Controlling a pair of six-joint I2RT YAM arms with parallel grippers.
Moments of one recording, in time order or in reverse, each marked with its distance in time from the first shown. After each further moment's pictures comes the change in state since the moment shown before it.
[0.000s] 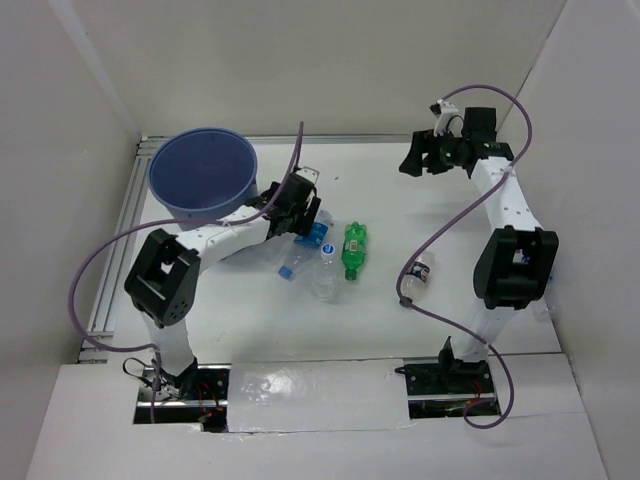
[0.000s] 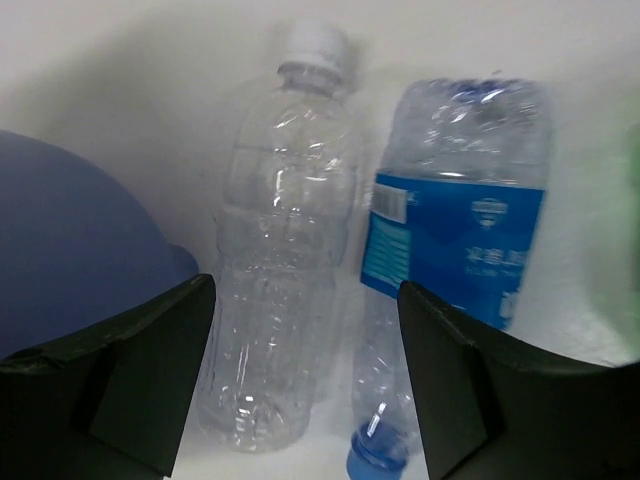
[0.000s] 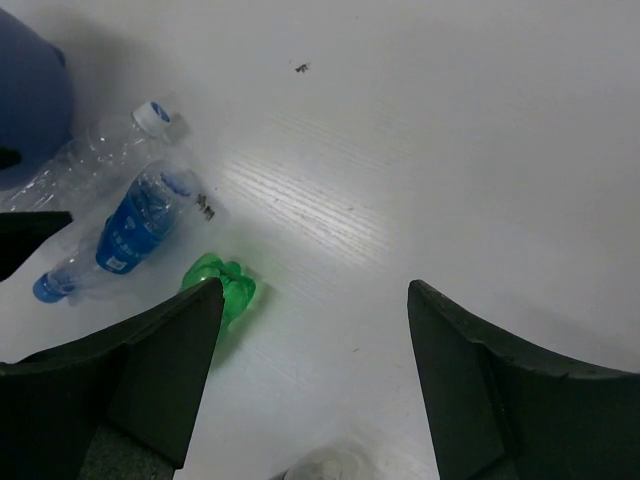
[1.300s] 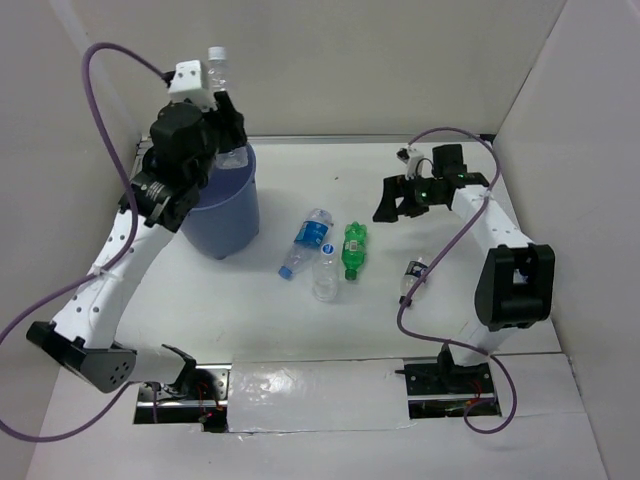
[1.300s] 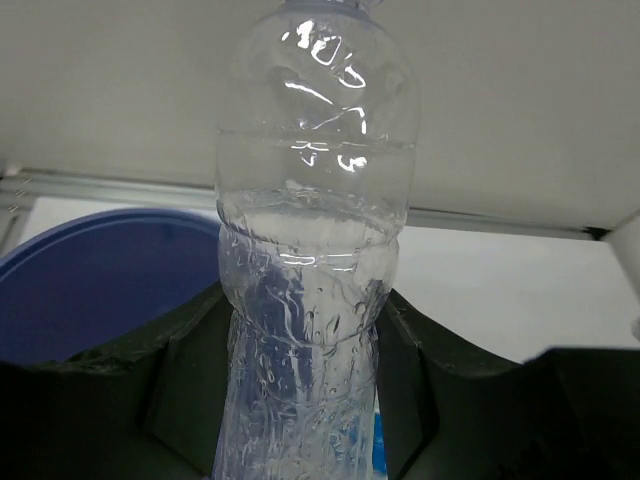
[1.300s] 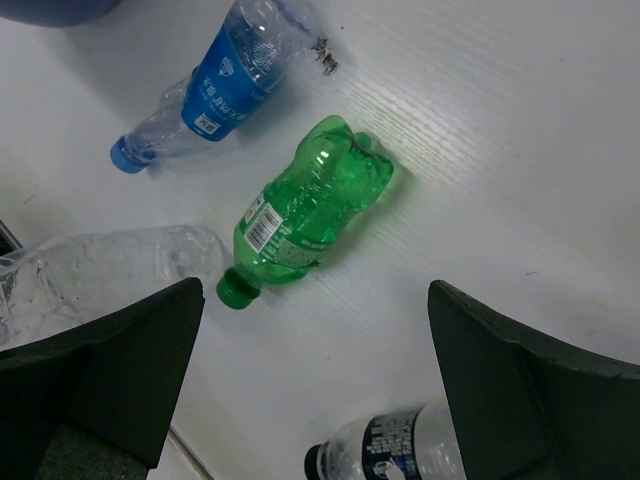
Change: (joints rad) left arm 0.153 -0.435 0.349 -0.042 -0.027 -0.114; right arm 0.122 -0.170 -0.357 -0.049 -0.071 -0.010
